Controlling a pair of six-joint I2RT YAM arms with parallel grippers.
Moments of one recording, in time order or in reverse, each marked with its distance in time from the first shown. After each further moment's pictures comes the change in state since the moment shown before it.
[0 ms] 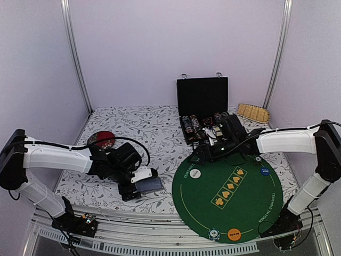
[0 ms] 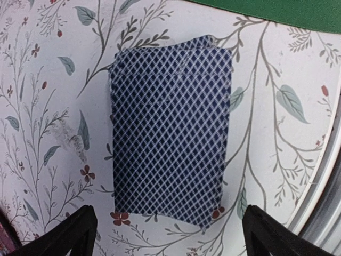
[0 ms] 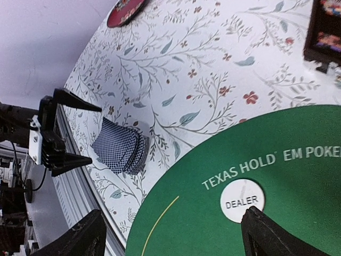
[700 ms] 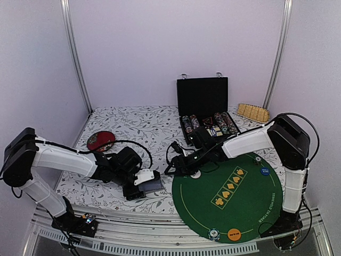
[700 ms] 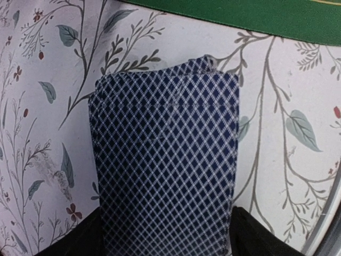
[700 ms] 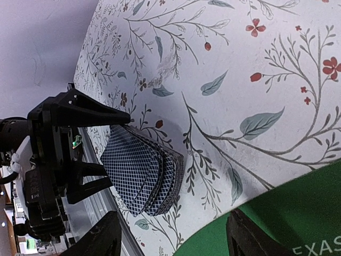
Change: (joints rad) left arm 0.038 0.035 -0.123 0.269 0.077 0.049; right arm 0.145 0.424 0.224 0.132 -0.146 0.223
